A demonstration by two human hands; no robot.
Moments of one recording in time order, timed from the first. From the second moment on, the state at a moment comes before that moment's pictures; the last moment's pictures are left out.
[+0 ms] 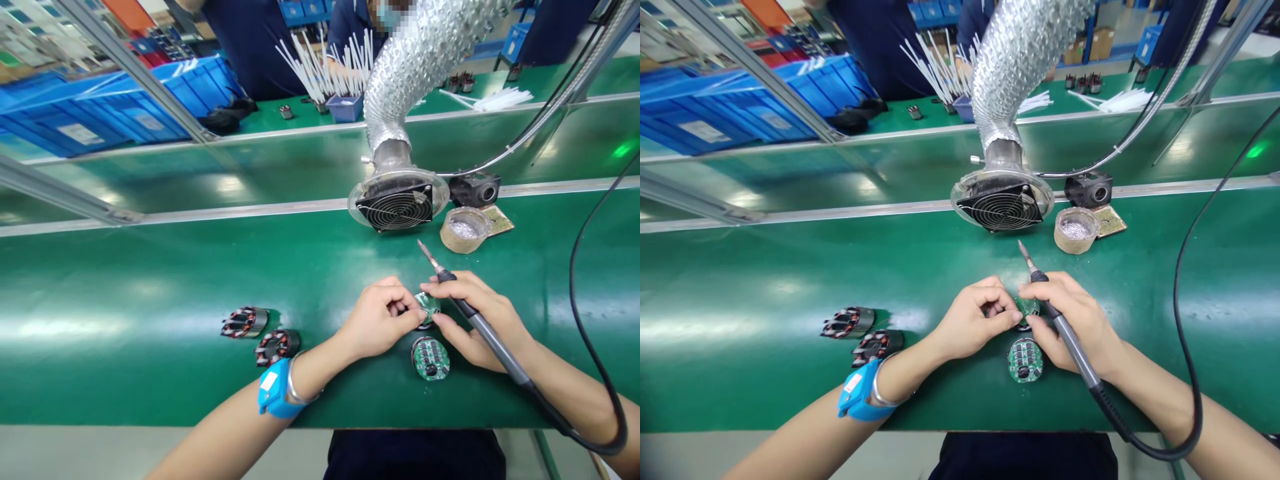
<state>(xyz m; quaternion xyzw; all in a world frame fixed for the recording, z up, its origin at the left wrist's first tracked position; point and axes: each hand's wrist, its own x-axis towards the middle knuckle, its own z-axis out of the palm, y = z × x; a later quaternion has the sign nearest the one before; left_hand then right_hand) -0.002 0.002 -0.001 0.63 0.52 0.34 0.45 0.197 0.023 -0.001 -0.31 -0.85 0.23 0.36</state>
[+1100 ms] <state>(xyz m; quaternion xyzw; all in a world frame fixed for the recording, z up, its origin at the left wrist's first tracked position) -0.004 0.005 -0.008 0.64 0.54 0.41 0.36 0.208 0.027 0.036 -0.34 -0.85 0.22 0.33</state>
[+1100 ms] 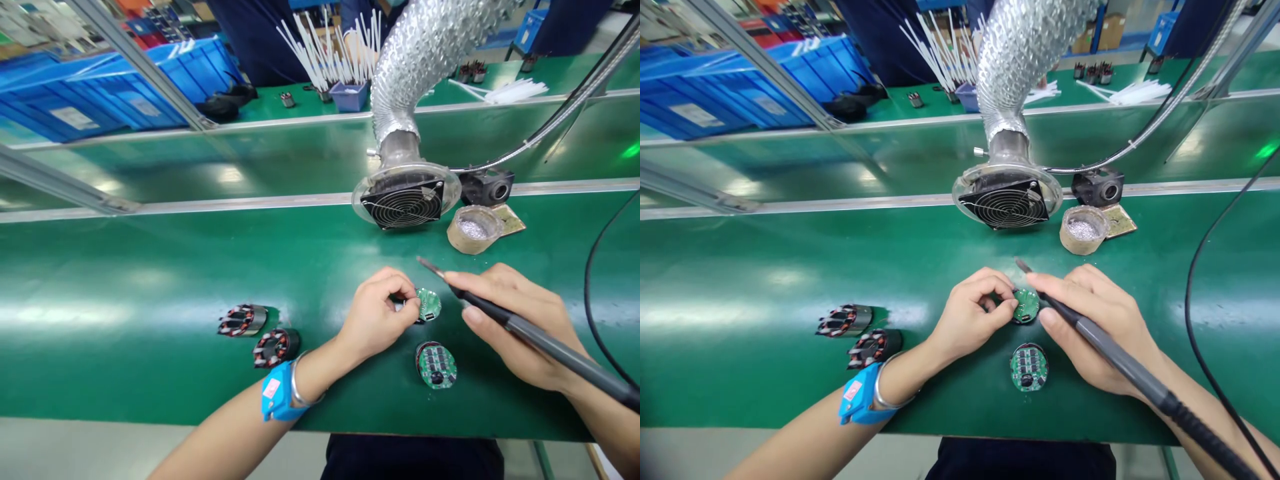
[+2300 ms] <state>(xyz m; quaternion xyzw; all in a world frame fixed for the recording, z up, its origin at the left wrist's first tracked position) 0.001 0.006 -0.007 0.66 0.56 0.38 0.32 0.221 0.021 0.045 -0.38 -0.82 0.20 0.38</state>
